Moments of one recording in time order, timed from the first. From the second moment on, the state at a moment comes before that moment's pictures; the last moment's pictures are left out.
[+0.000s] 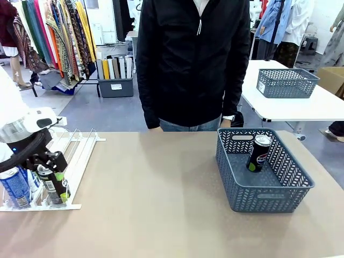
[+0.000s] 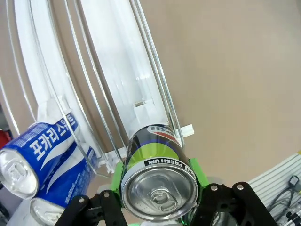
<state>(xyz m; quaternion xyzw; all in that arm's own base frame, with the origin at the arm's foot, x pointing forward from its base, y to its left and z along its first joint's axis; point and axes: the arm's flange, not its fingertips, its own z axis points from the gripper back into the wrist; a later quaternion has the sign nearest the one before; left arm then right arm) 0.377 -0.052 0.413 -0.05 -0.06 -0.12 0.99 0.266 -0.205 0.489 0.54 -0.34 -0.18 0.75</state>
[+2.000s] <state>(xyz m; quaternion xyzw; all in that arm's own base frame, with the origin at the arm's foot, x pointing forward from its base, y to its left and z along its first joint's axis) 0.323 -0.298 0.538 -0.10 -0.14 -0.26 0.95 0.266 -0.205 0.489 0.54 -0.34 -0.18 0.75</state>
